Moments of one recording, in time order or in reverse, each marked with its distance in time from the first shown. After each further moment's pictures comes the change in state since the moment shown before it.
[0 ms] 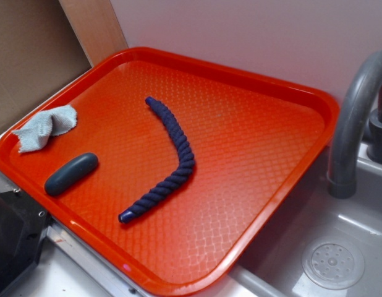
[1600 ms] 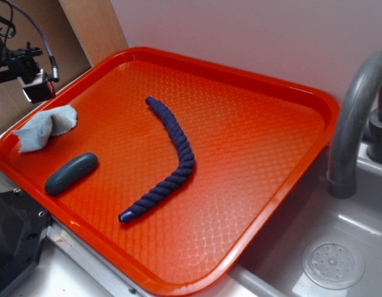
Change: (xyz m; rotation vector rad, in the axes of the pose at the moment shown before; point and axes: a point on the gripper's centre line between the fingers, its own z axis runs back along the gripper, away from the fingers) arm 0.014 0.131 -0.151 0.223 0.032 0.966
